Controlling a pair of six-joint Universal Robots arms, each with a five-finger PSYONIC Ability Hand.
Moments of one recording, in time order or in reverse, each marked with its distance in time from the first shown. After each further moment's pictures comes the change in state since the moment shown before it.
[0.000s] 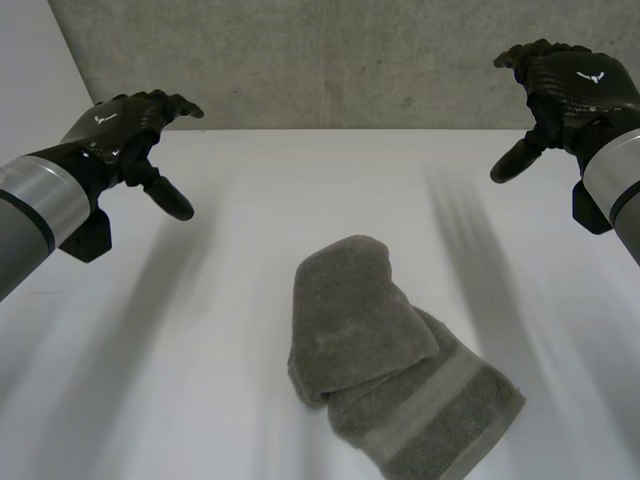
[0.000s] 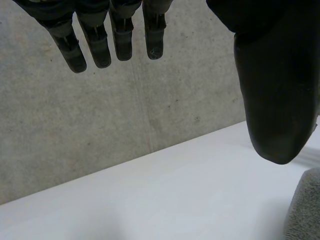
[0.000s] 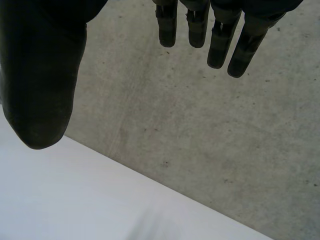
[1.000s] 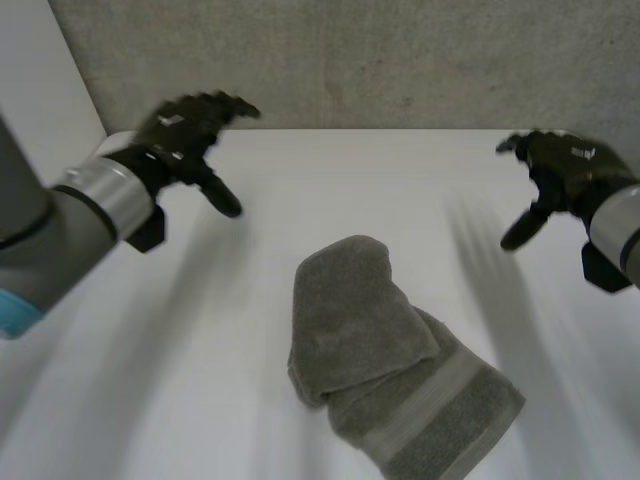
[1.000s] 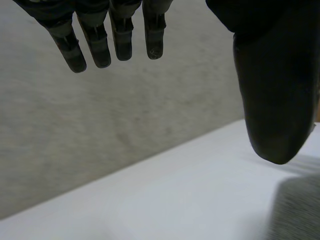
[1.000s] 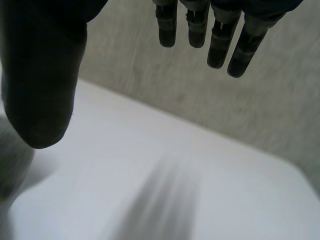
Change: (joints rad) left arm -0.114 -0.172 0.098 0.103 0.055 0.010; right arm -0.080 0.031 0.085 0.174 -0.049 -0.020; left_hand 0.000 0.000 0.000 0.000 0.000; right_hand 0.000 0.000 0.000 0.000 0.000
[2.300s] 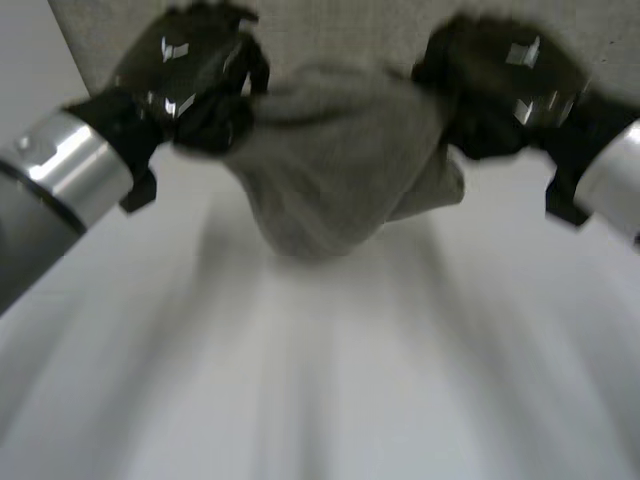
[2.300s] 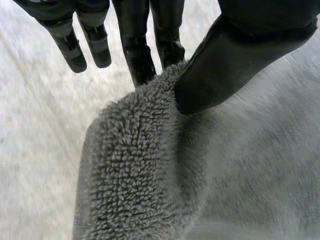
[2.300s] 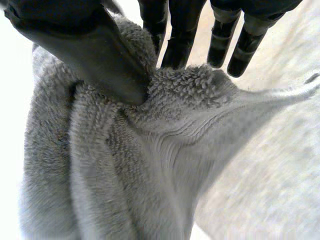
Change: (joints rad) left arm -0.011 0.266 -0.144 0.129 0.151 0.143; right arm 0.094 -0.188 0.014 -0.149 -0.407 -0.095; left_hand 1.014 1.054 0.000 0.000 1.089; right_hand 1.044 1.023 0.000 0.000 1.094
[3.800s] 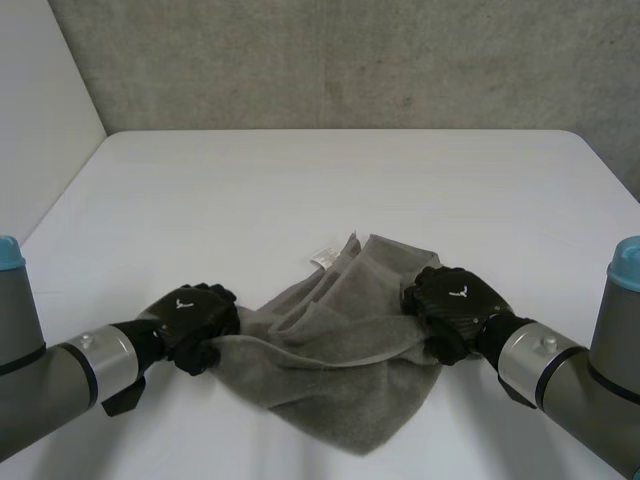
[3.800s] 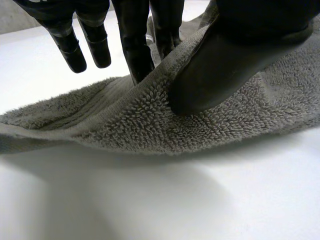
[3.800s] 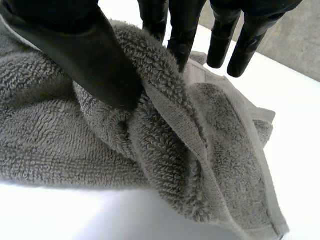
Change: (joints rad) left arm 0.211 -0.289 -0.390 -0.159 0.102 0.244; right arm 0.010 0.307 0.354 -0.100 0.126 -0.150; left_hand -0.008 0.002 0.000 0.000 -0.001; right_hand 0.004 0.000 0.000 0.000 -0.029
